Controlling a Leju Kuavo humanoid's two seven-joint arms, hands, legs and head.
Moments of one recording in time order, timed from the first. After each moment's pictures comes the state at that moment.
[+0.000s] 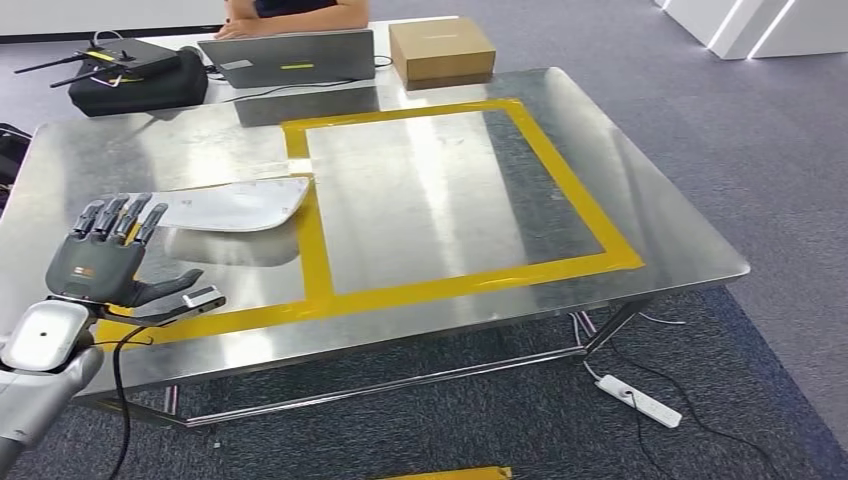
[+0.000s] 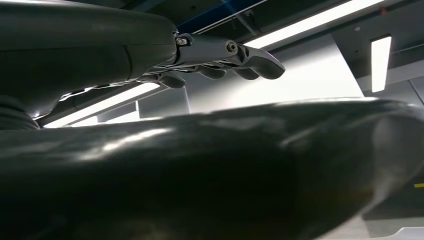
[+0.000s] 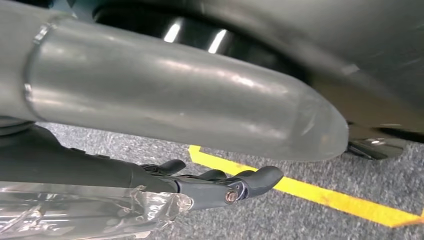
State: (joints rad) left arm -0.39 0.34 -0.26 -0.97 -1.39 0.60 -0.03; right arm -0.10 0.06 1.36 -0.13 -1.09 -0.23 -0.06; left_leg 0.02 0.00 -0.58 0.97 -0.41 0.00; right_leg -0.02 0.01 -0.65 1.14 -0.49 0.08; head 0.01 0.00
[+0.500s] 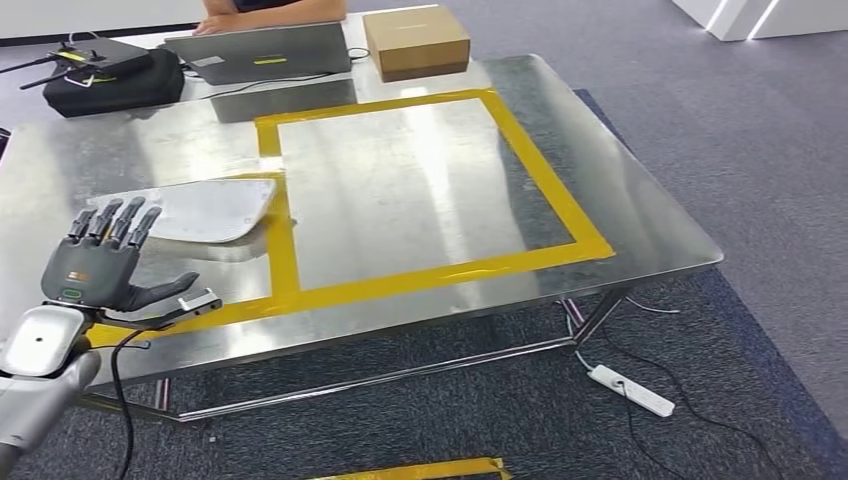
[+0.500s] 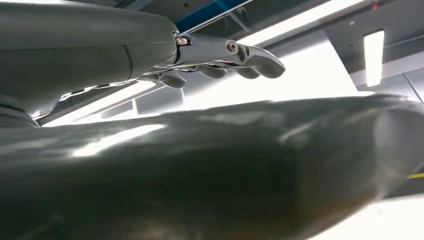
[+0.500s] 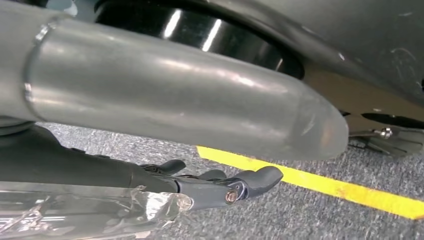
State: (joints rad) left arm -0.38 0.34 -0.24 -0.97 -1.37 0.60 -0.03; right arm -0.10 0.07 1.37 -0.13 -1.09 -0.23 -0.06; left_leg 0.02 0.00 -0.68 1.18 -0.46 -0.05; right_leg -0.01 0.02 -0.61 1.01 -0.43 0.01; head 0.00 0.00
